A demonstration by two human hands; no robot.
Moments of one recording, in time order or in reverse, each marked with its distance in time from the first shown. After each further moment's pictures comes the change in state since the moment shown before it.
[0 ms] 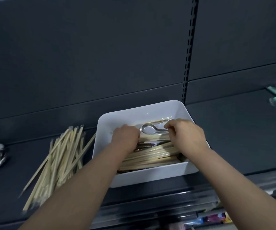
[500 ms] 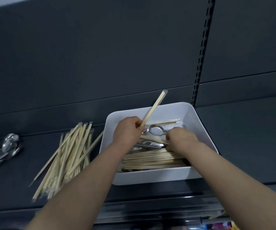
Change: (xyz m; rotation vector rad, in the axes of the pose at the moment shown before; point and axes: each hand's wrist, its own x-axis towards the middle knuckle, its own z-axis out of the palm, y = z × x) left_hand -0.011 -0.008 -0.015 -0.700 0.281 -0.241; right_hand 0.027 -0.016 0.021 -0.232 -0.487 -0.078
